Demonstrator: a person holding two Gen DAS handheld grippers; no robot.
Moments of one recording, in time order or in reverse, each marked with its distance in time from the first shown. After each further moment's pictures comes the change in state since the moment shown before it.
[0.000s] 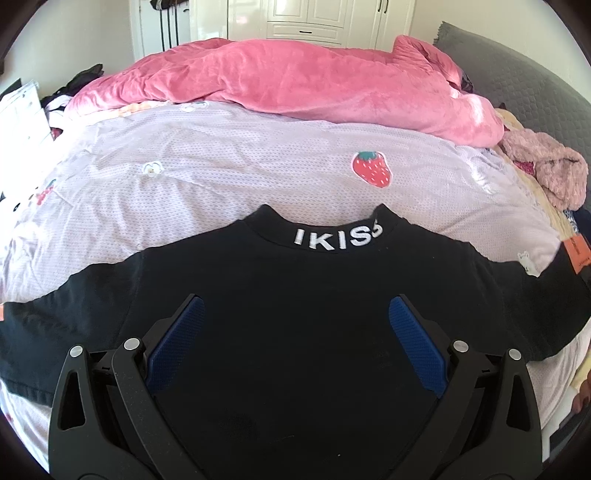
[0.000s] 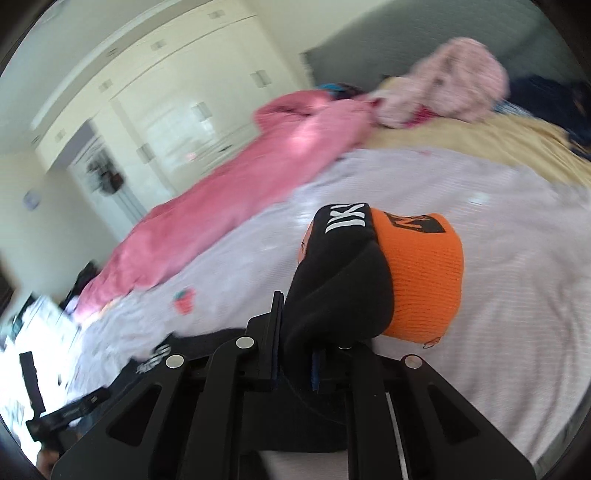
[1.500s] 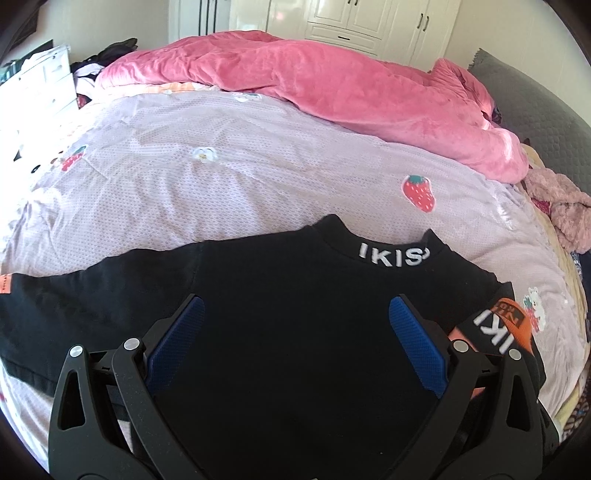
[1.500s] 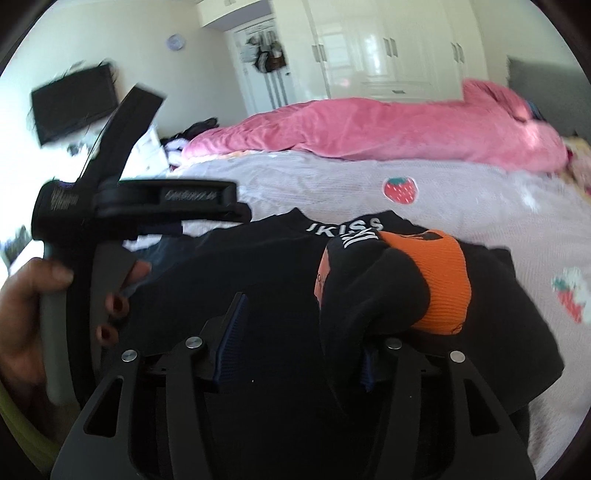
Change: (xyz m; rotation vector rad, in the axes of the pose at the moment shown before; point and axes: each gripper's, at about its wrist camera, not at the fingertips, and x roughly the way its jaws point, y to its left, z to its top) left arm -0.007 0.059 0.003 -0.141 -0.006 0.032; right arm 0.014 0.204 -0.143 -0.609 0.249 0.339
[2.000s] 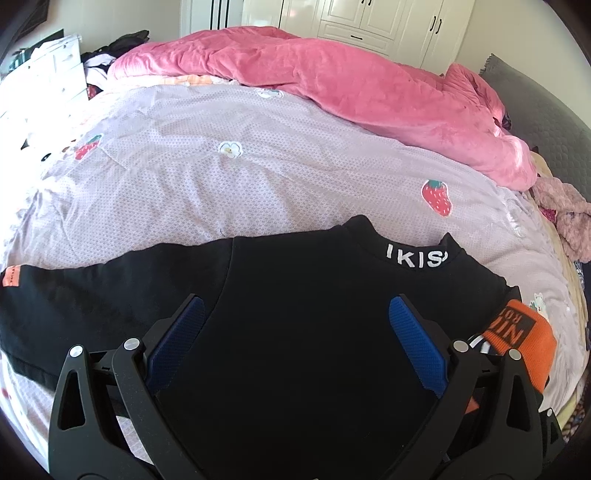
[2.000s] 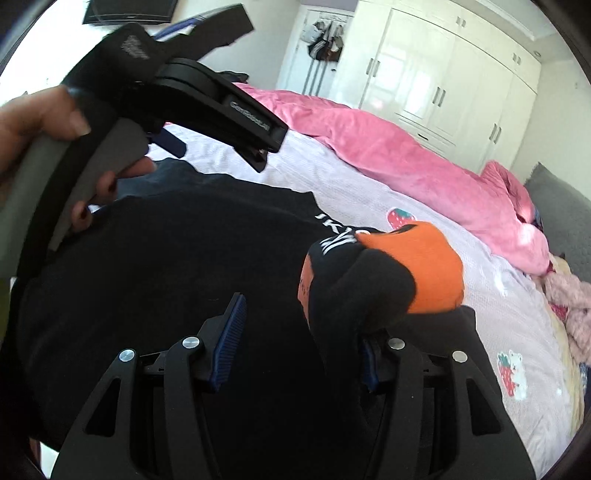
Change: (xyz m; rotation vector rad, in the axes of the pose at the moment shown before) left arm -0.002 0.025 0.001 -0.032 0.023 0.006; right arm -0.005 0.049 -0.027 -0.416 0.040 -0.168
